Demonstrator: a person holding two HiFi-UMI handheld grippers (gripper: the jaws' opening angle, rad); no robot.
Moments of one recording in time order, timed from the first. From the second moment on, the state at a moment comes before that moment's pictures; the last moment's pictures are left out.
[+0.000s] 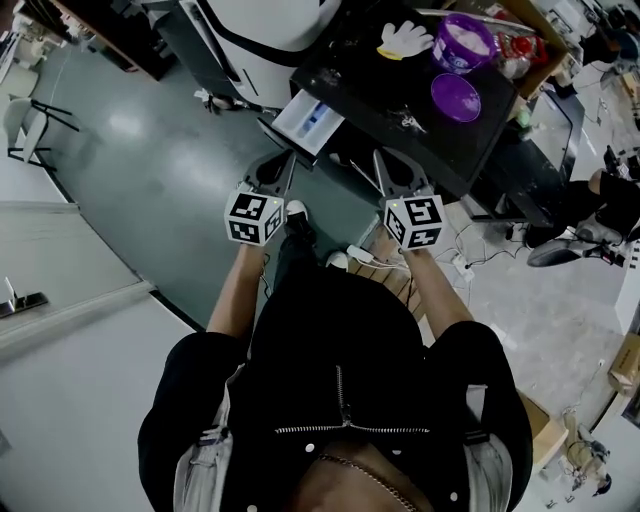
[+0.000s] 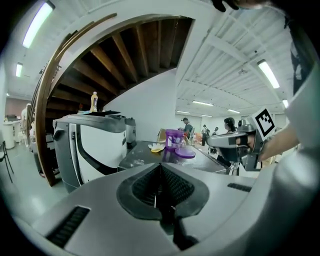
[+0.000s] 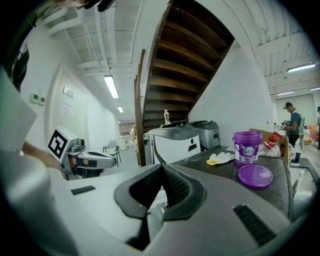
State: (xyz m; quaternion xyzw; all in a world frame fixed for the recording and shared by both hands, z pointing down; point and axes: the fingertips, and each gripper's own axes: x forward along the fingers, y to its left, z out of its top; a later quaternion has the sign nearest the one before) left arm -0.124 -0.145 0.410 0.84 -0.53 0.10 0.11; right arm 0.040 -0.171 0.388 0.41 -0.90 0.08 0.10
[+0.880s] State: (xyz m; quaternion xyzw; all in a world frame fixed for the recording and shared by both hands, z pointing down) left arm -0.140 -0.150 0.380 0.83 -0.54 0.07 0.08; right arm 0.046 -0.168 0.371 0.43 -0.90 0.05 0.07
